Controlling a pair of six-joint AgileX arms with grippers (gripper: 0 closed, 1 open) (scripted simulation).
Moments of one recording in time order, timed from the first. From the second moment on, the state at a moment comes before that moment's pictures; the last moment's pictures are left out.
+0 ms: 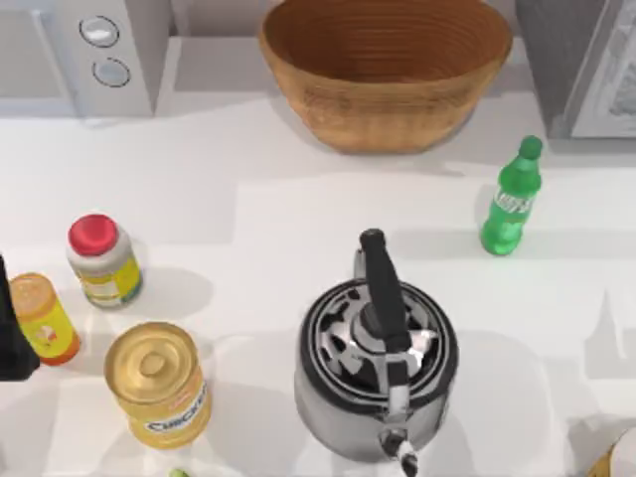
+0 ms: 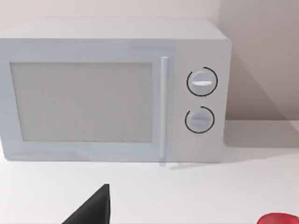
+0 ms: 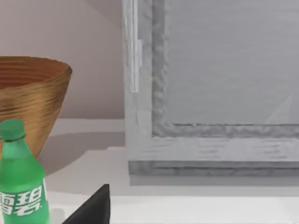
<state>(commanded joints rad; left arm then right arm) 0.00 0.00 0.00 0.00 0.00 0.00 0.00 0.00 0.00 0.00 0.00 0.00</state>
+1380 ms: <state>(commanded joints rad) 0.00 0.00 0.00 0.00 0.00 0.00 -0.11 1.66 0.34 1.08 -0.75 -0.20</state>
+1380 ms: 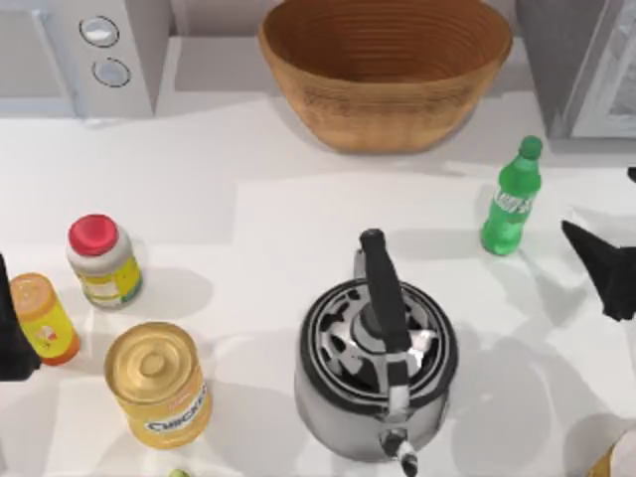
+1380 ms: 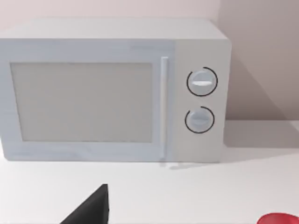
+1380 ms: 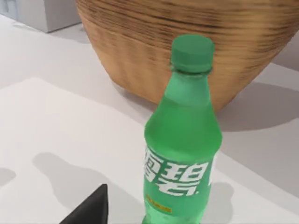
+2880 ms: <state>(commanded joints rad) 0.00 0.00 0.00 0.00 0.00 0.00 0.12 2.14 0.67 1.24 -0.62 -0.13</state>
